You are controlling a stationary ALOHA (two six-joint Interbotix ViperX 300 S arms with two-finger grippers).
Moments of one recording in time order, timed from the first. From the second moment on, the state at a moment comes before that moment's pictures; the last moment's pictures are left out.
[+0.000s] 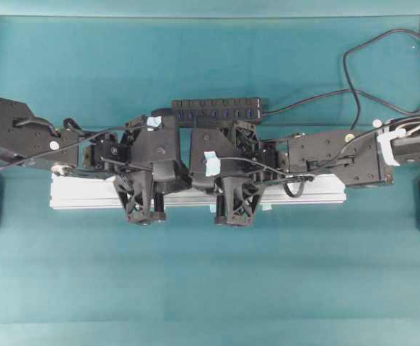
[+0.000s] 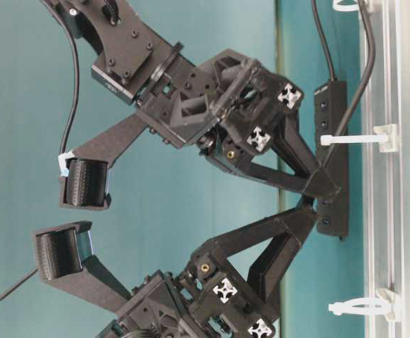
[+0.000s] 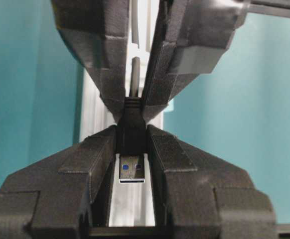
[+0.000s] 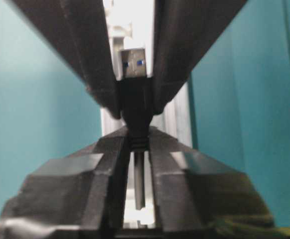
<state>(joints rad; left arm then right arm) 0.06 -0.03 0.66 0.02 0.10 -0.02 -0.03 0.15 0.46 -0.10 0.23 0.10</state>
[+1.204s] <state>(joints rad) 0.05 -0.43 0.85 0.02 0.25 -0.05 -0.03 0.24 0.29 -0.10 0.50 0.06</state>
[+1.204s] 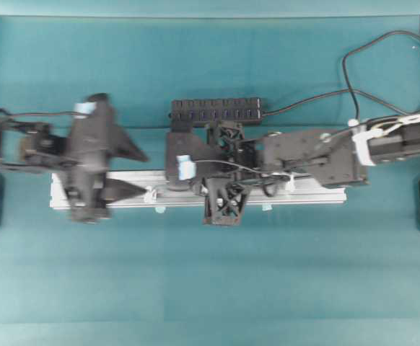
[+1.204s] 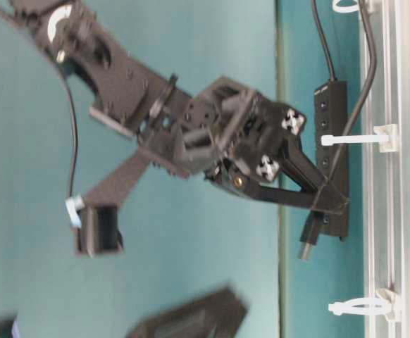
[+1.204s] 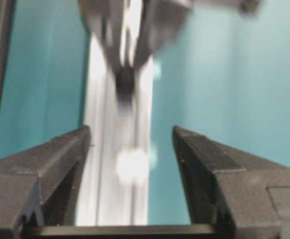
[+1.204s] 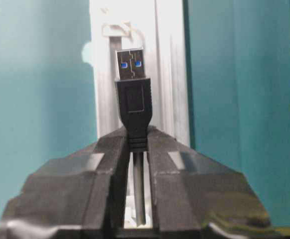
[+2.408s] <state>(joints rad) 0.05 -0.70 1.00 0.02 0.31 -0.14 0.00 0.42 0.09 -0.09 0.61 0.06</state>
